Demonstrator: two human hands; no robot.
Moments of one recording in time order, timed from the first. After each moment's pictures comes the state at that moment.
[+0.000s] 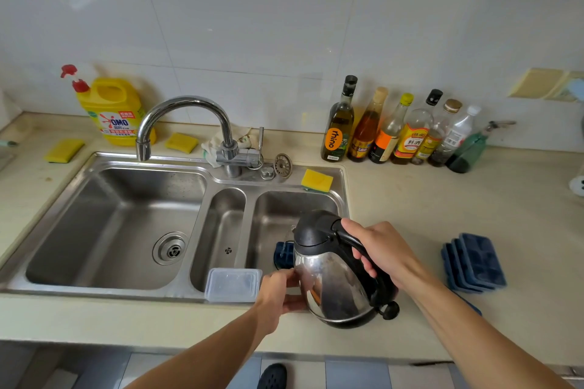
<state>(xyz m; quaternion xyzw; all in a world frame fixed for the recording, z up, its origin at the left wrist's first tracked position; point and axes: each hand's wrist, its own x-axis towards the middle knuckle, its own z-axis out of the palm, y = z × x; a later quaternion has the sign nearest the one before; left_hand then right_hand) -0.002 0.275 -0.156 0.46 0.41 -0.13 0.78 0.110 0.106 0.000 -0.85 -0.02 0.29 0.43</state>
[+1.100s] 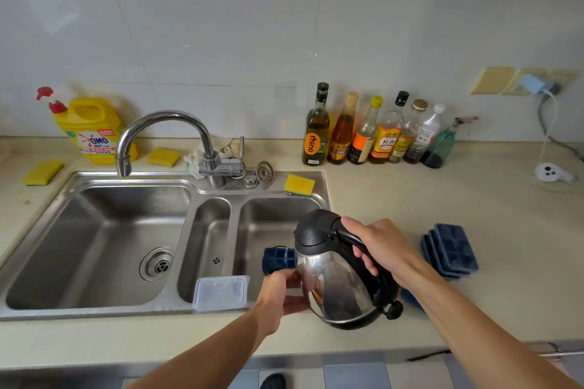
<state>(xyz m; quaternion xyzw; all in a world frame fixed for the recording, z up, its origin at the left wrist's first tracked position) 0.005 0.248 -0.125 0.48 0.41 -0.13 0.77 0.101 0.073 0.027 -0.85 -0.01 0.27 0.44</state>
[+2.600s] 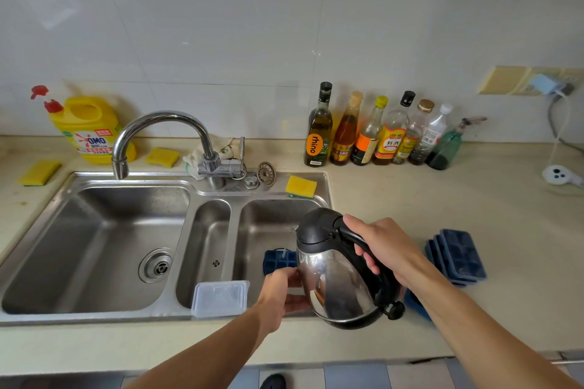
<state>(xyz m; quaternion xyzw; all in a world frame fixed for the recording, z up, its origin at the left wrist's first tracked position) 0.021 0.254 -0.124 0.47 0.41 -0.15 0.76 0.121 0.080 0.023 -0.85 -0.01 0.28 0.44</state>
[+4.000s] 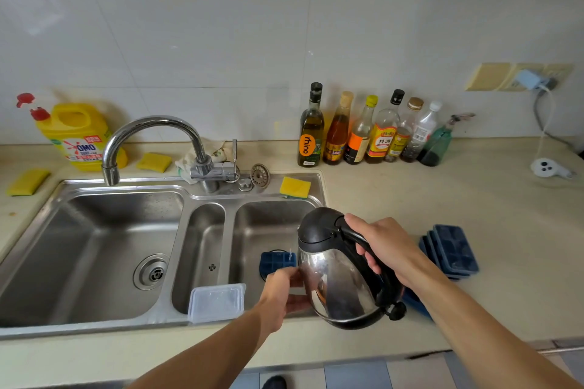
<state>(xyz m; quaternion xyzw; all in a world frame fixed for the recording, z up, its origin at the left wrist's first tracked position) 0.029 0.247 -0.128 0.48 0.39 -0.16 0.77 0.121 0.070 0.024 -0.85 0.02 0.27 0.46</state>
